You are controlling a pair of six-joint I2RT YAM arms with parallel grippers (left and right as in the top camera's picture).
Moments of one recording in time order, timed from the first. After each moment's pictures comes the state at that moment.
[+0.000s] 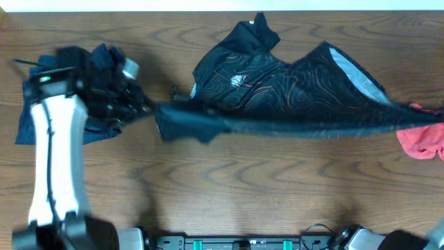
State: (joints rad) left arm 0.21 1.52 1.49 -1.33 0.78 -0.01; right arm -0.66 1.42 1.65 -1.32 -0.16 0.17
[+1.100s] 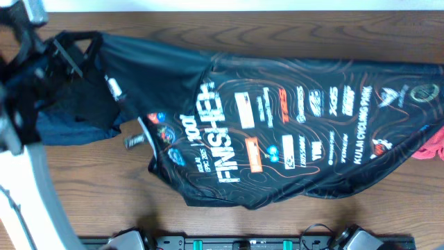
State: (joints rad) left arm 0.34 1.39 1.82 -0.98 0.80 -0.31; right arm -0.66 1.37 1.98 -1.18 -0.27 0.29
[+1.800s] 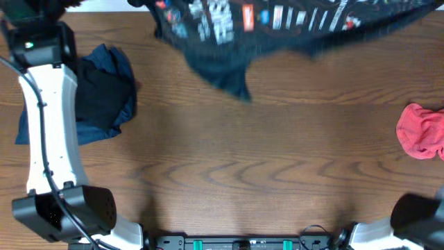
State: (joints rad) left arm 0.20 1.72 1.85 0.12 0.89 -0.80; right arm -0.46 1.66 1.97 -0.67 -0.29 0.43
